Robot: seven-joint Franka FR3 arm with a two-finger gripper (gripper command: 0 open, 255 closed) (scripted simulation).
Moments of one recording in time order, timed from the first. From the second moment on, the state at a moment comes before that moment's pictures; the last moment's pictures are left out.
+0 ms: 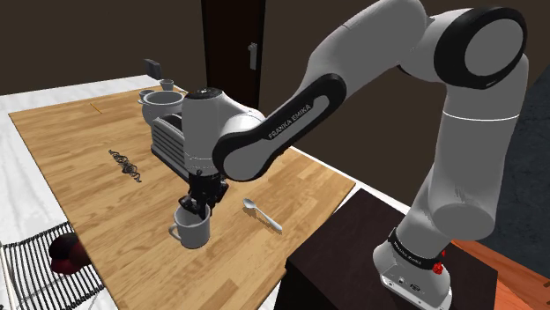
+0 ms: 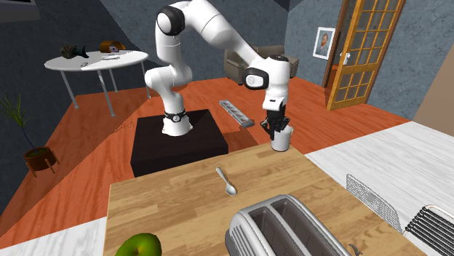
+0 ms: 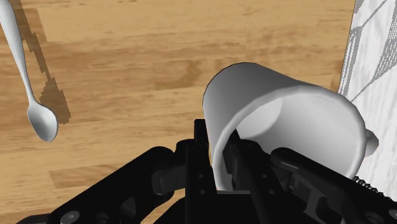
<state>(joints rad) 0.24 0.31 0.50 -2.05 -0.15 2.38 0.81</state>
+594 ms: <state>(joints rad) 0.22 0.23 0.53 -2.02 -0.09 2.27 0.78</state>
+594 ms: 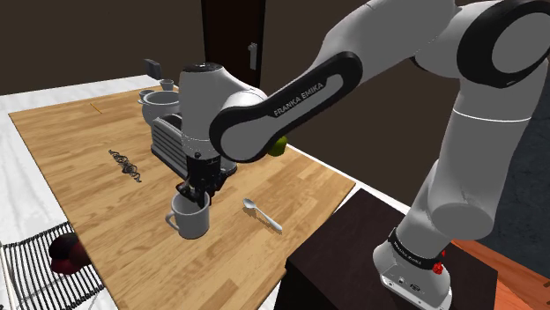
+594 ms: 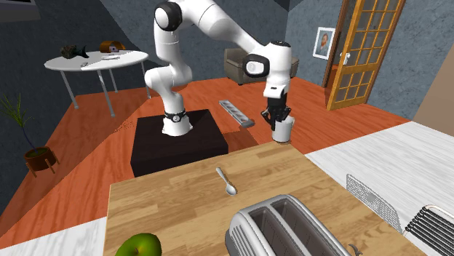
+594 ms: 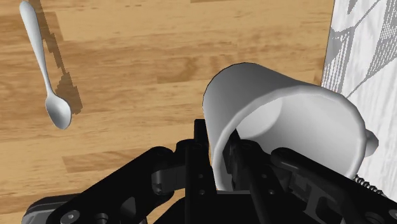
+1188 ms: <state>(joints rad) 0.21 0.16 0.54 -1.97 -0.05 2.17 0.76</state>
